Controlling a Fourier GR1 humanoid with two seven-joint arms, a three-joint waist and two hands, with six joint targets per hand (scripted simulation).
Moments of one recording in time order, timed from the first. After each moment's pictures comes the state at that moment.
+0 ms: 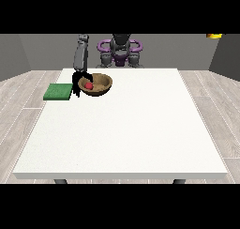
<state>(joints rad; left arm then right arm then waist) -0.71 0.60 0.45 -1.23 0.29 -0.36 0.19 -0.37 -0.12 -0.32 -0.72 -0.23 0.09 -0.49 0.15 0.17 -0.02</state>
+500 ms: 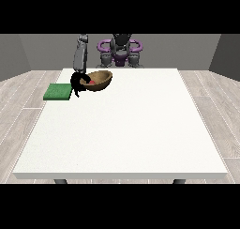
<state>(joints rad) -0.75 0.65 0.49 -1.25 0.36 -0.40 0.20 -0.29 -0.14 -0.33 -0.79 -0.22 -0.04 -0.55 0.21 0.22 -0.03</state>
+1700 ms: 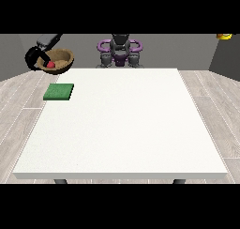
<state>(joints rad) -0.60 0.71 0.56 -1.08 0.33 -0.44 0.09 -0.32 -0.65 -0.30 -0.93 -0.19 -0.01 0.12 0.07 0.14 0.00</state>
